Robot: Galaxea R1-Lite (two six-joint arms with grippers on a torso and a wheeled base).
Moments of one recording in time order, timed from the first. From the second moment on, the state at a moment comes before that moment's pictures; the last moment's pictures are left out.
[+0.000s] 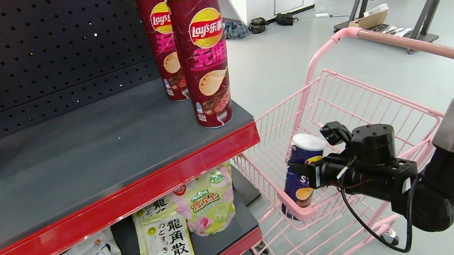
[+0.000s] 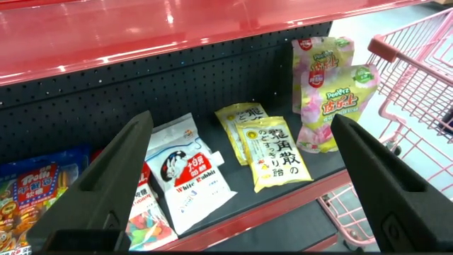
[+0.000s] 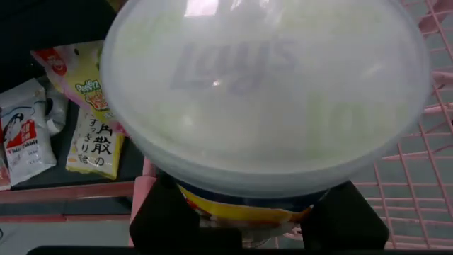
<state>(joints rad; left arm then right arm) 0.00 0.00 0.00 0.00 0.04 0.00 0.38 2.15 -0.61 -1.20 0.16 0.21</state>
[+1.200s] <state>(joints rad) 0.00 0.00 0.00 0.00 0.03 0.00 0.22 0.78 -0.65 0.16 -0.05 0.01</state>
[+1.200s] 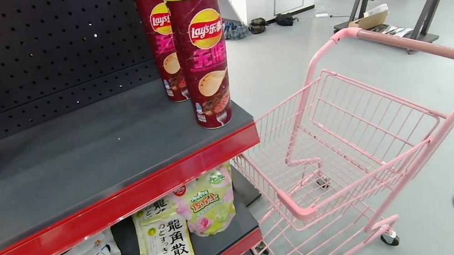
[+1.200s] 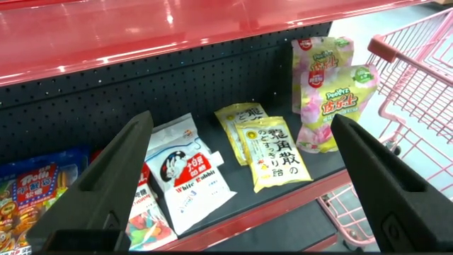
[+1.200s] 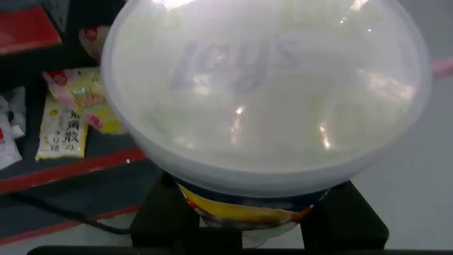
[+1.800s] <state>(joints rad) 0.00 0.00 0.00 0.00 0.03 0.00 0.16 0.49 -0.55 0.31 -0.06 -0.01</state>
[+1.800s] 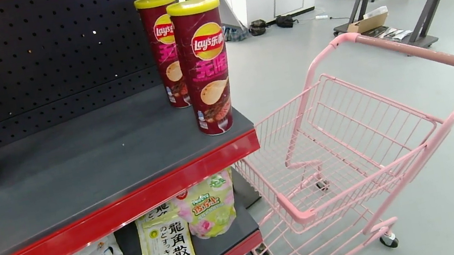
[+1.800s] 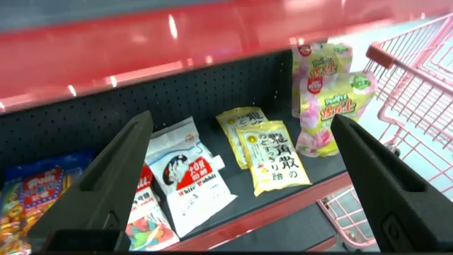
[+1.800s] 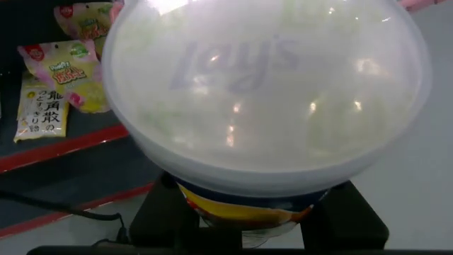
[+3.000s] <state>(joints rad) 0.00 0.00 0.00 0.00 0.03 0.00 0.16 0.49 -0.54 0.31 -0.07 -0.08</state>
